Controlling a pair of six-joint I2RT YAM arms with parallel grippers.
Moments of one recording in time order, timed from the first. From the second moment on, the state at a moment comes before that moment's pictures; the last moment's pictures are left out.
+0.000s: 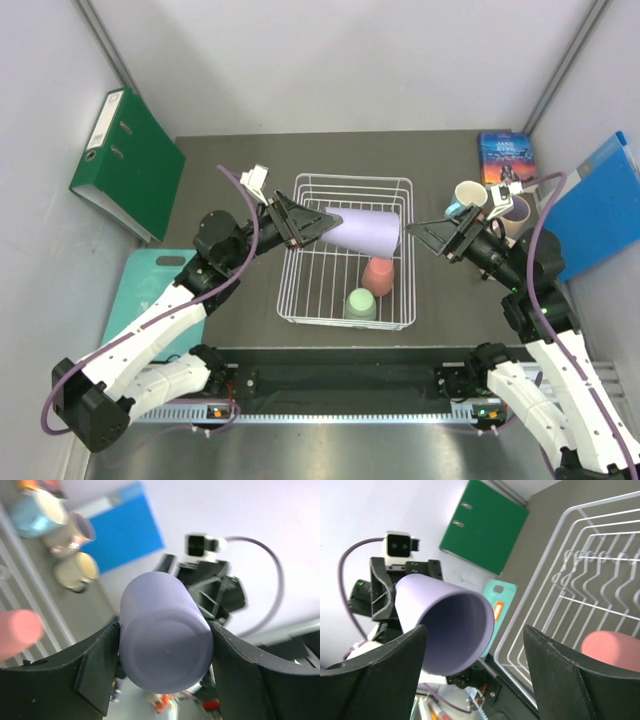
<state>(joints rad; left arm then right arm) -0.63 0.95 0.81 0.28 0.42 -1.19 0.30 0.59 0.76 -0.15 -0.49 0.94</state>
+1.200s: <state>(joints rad) -0.62 1.00 0.76 0.47 0.51 -1.31 0.66 0.84 0.91 0.04 -0.47 0.98</state>
